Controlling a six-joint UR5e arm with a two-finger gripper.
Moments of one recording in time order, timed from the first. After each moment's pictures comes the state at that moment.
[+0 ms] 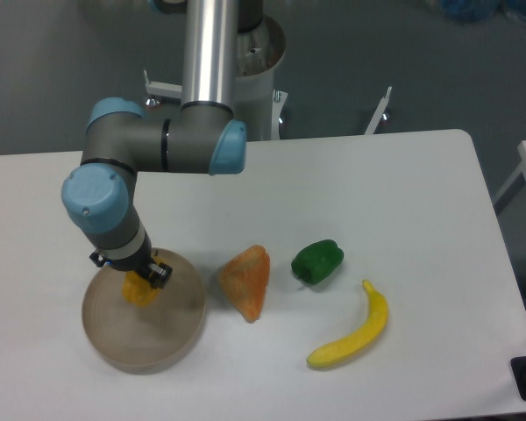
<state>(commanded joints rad) 1.77 -2.19 -1.25 -1.32 1.58 0.47</state>
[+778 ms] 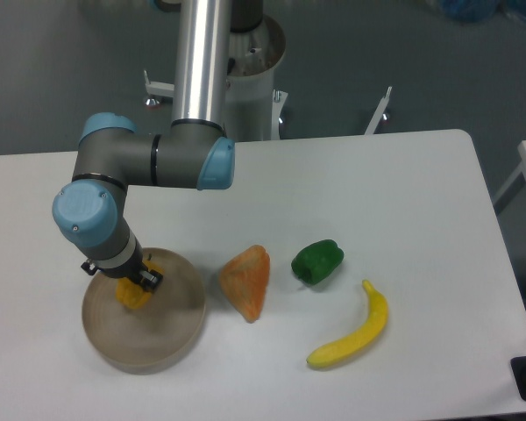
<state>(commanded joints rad) 1.77 -2.22 -1.25 -1.33 1.58 0.48</state>
